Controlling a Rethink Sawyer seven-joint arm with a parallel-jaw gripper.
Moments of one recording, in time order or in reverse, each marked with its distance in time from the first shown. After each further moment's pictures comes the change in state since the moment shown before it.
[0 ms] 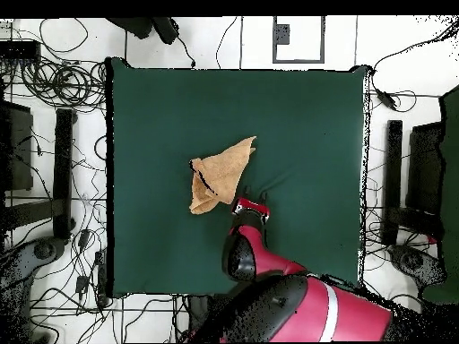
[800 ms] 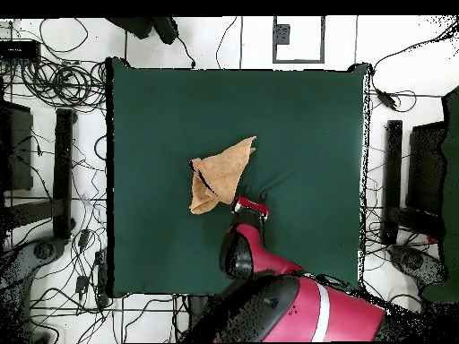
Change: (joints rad) arm 0.017 -0.003 -0.001 0.007 0.047 -0.001 0.000
